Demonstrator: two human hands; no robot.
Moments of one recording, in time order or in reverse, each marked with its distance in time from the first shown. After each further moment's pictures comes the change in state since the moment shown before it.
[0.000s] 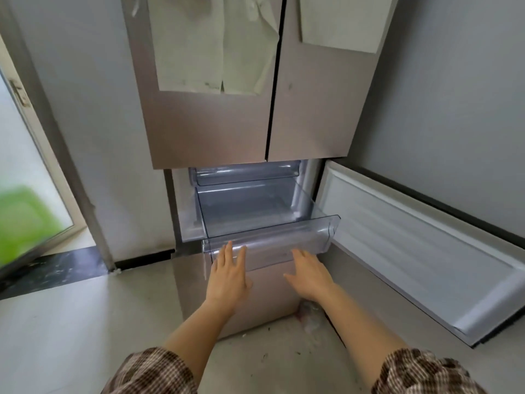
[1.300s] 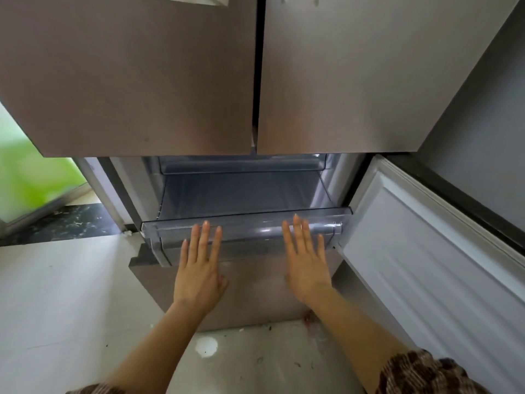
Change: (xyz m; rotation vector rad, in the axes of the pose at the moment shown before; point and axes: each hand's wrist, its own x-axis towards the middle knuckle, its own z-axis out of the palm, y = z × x) left_hand 0.191 -0.021 0.107 0.307 0.081 -0.228; right_hand 0.261 0.095 0.041 -0.330 0.081 -0.274
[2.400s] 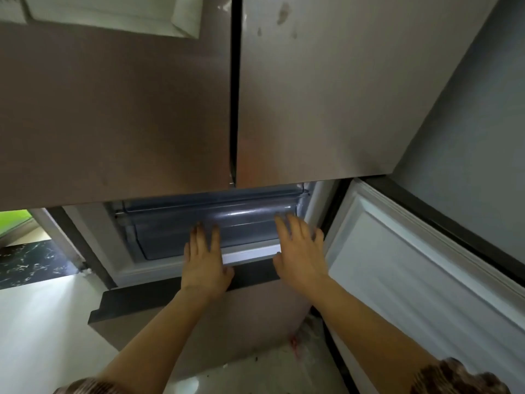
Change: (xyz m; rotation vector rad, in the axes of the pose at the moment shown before) left_hand 0.090 0.039 -0.036 -0.290 -0.168 0.009; right_hand 0.042 0.012 -0.067 0.075 0.203 0.079
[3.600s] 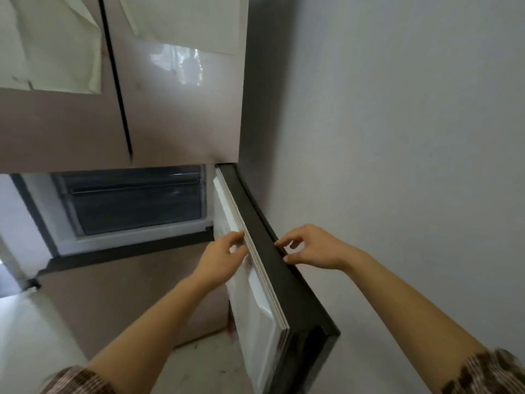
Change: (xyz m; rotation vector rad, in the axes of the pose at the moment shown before) left_hand -0.296 0.269 -0.050 -0.637 -0.088 0.262; right_hand -0.332 0.208 -0.211 0.478 -0.318 0.023
